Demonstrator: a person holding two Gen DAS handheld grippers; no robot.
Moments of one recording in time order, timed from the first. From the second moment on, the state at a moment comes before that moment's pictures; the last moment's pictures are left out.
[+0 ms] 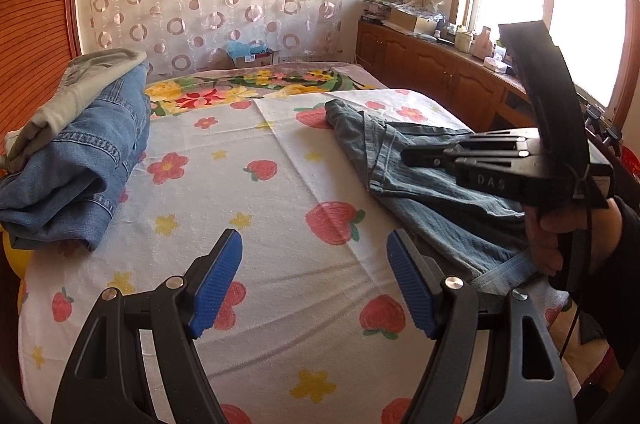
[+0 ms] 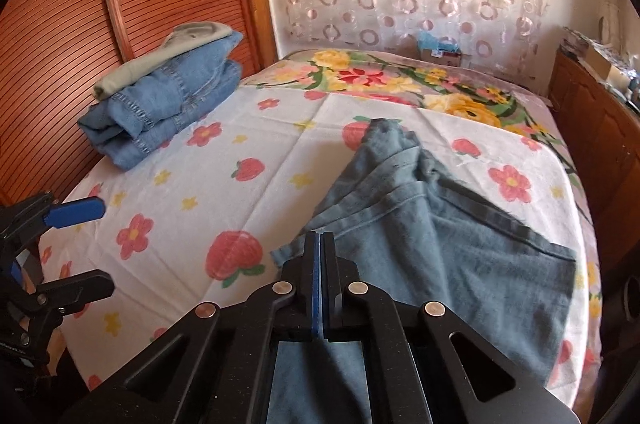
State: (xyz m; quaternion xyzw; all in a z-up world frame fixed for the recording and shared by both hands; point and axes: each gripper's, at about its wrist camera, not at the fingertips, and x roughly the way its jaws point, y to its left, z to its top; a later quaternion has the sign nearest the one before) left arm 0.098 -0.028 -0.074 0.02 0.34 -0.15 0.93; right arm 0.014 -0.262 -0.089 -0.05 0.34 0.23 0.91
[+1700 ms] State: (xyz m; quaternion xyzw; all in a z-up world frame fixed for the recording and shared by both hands) left arm 0.108 -0.071 -0.085 0.04 0.36 -0.19 0.91; right arm 0.022 -0.333 -0.071 -0.04 0.32 0.14 0.94
